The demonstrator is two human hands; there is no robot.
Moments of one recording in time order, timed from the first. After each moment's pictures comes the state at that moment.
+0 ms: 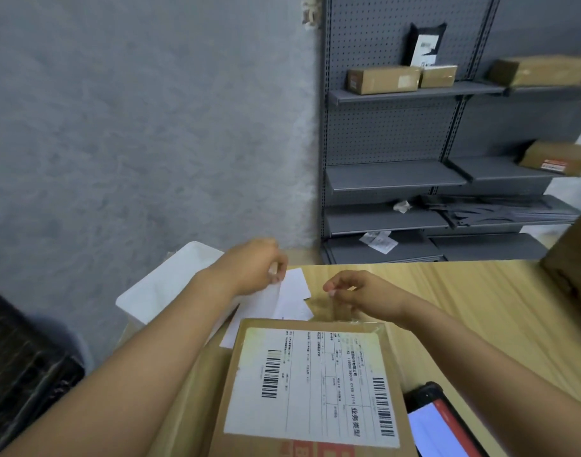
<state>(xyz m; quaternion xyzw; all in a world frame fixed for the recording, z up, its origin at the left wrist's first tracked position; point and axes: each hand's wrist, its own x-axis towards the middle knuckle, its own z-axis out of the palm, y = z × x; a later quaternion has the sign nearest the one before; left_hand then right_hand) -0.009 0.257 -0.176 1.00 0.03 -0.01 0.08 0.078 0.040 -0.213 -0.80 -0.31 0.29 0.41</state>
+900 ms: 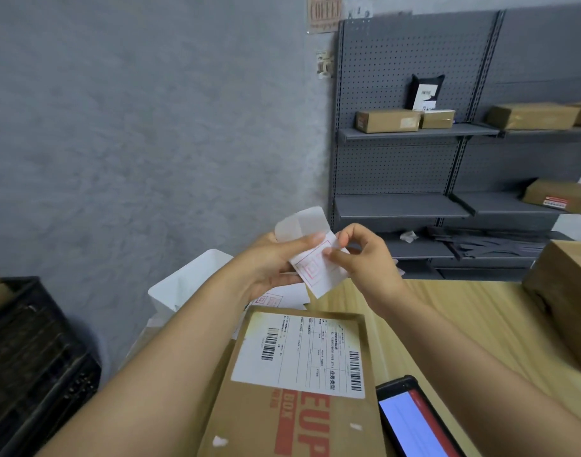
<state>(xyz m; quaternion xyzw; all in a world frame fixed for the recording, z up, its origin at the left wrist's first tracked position) -0.061 0.168 -0.109 0.67 0.18 0.06 0.72 0.027 0.027 -0.141 -0.64 -0.30 0.12 0.69</state>
